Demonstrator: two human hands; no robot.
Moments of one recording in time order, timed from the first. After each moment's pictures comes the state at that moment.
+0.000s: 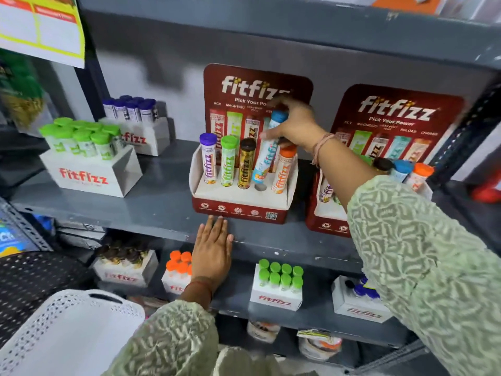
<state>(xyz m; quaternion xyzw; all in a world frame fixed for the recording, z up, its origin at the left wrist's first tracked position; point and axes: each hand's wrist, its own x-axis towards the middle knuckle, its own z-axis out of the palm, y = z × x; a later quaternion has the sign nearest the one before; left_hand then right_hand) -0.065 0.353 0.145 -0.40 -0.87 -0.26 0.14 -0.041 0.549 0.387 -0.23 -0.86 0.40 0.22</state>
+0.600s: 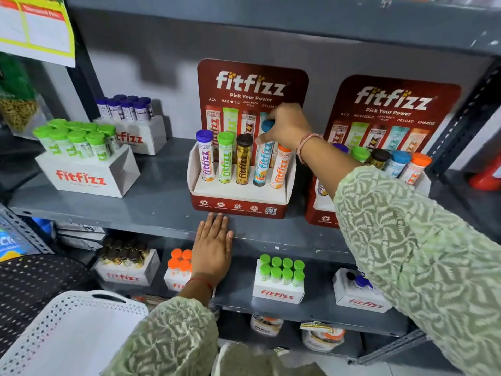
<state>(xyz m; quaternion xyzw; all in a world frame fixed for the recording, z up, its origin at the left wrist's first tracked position) -0.066 0.351 0.148 -0.41 -0.88 -0.24 0.11 -0.050 0.548 0.374 -0.25 -0.94 0.17 0.17</state>
